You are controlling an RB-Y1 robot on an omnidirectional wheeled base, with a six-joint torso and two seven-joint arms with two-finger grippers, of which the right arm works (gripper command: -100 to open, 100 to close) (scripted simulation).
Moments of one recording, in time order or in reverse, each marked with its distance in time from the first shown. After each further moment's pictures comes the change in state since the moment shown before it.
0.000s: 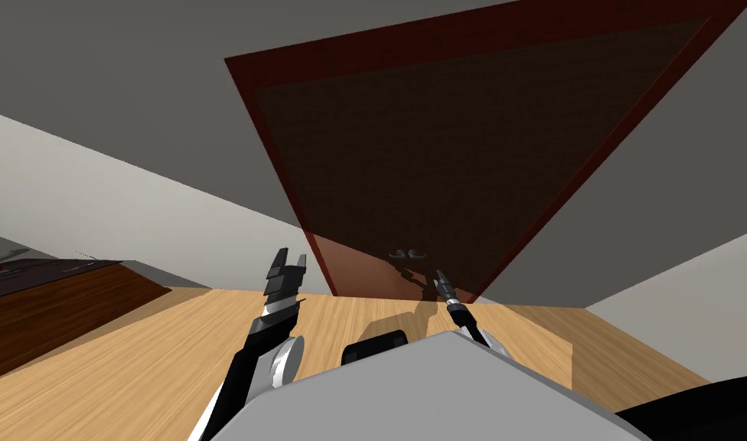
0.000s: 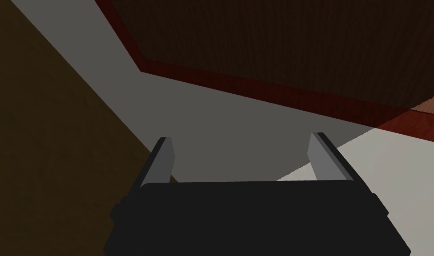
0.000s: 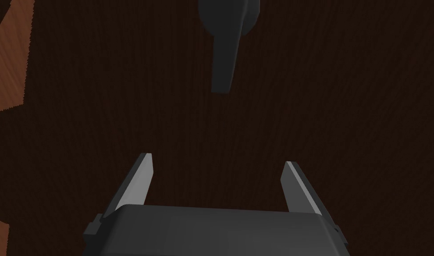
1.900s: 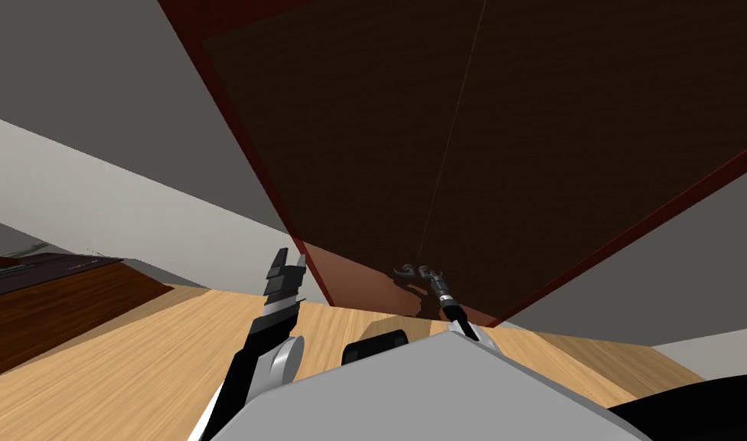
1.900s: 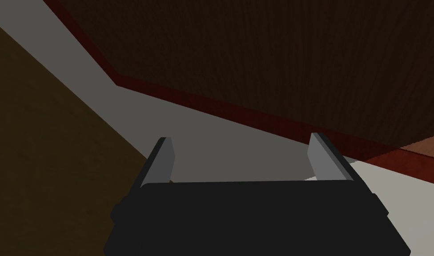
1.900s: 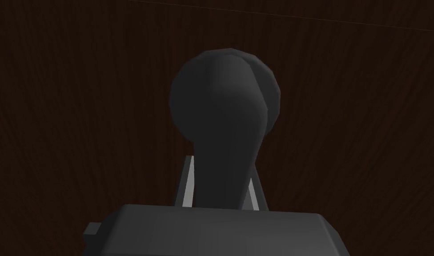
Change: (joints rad) arm -0.034 0.033 0.013 -0.011 -0.002 0.017 0.025
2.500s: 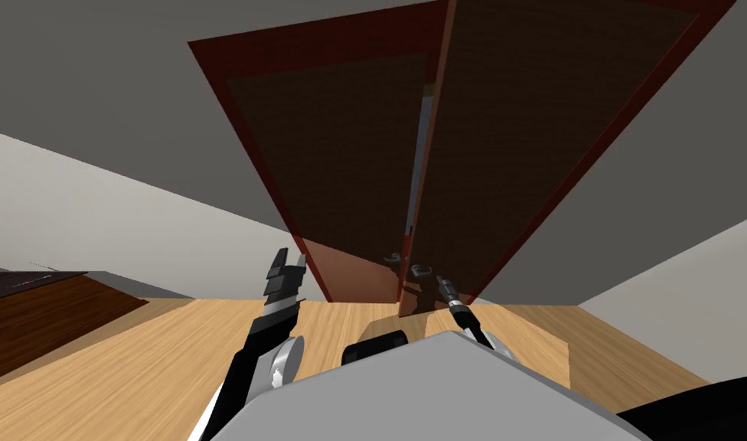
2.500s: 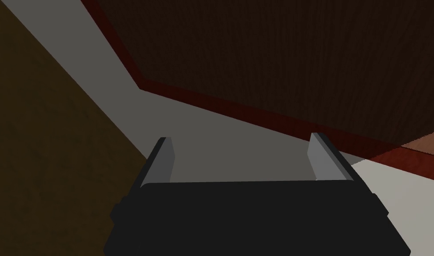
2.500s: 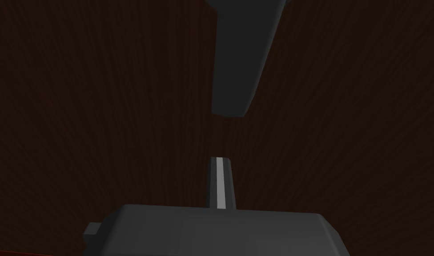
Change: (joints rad) arm 0.040 -0.056 -0.004 0.029 -0.005 -0.020 -0.022
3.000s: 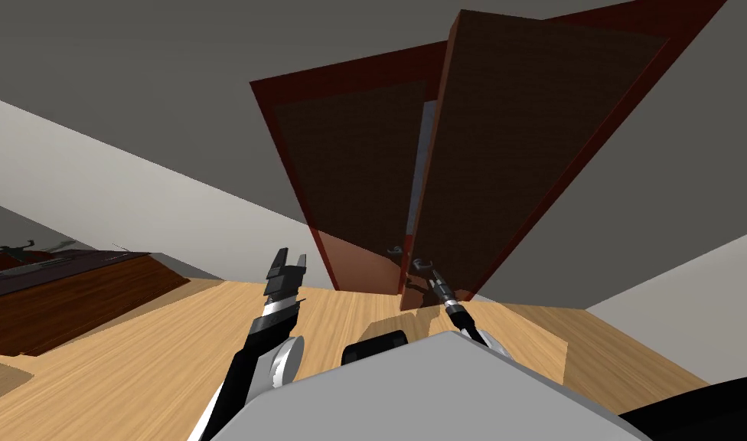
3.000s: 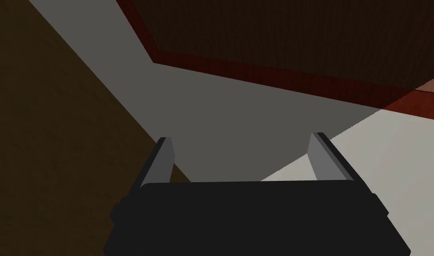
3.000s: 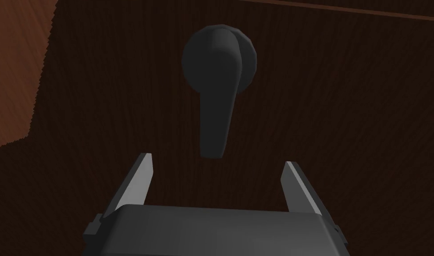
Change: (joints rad) arm 0.008 0.005 0.061 -0.020 0.048 -0.052 -0.058
